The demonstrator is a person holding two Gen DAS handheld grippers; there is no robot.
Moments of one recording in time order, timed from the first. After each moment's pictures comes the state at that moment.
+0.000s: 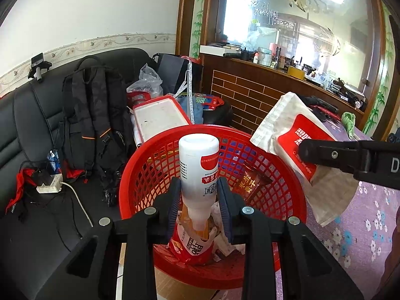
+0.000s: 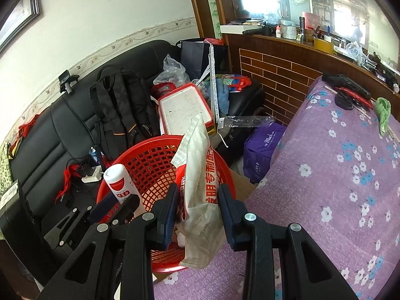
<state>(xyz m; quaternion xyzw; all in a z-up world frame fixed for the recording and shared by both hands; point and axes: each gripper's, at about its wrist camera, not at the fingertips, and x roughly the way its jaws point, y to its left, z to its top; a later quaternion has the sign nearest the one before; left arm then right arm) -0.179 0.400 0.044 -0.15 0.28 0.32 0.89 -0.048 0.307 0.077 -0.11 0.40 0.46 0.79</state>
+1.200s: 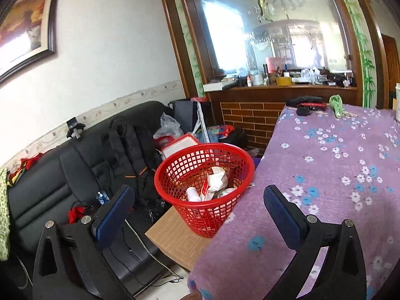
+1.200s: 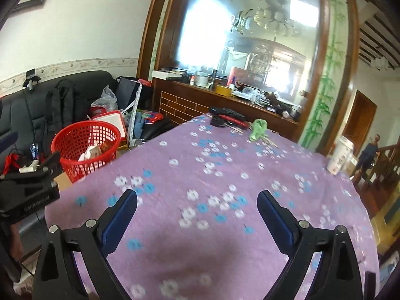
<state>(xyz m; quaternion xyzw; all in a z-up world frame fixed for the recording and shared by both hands) -0.252 0.212 0.093 0.02 0.22 0.39 0.89 -0.166 0.033 0.109 -0.17 0.21 0.27 0.92</state>
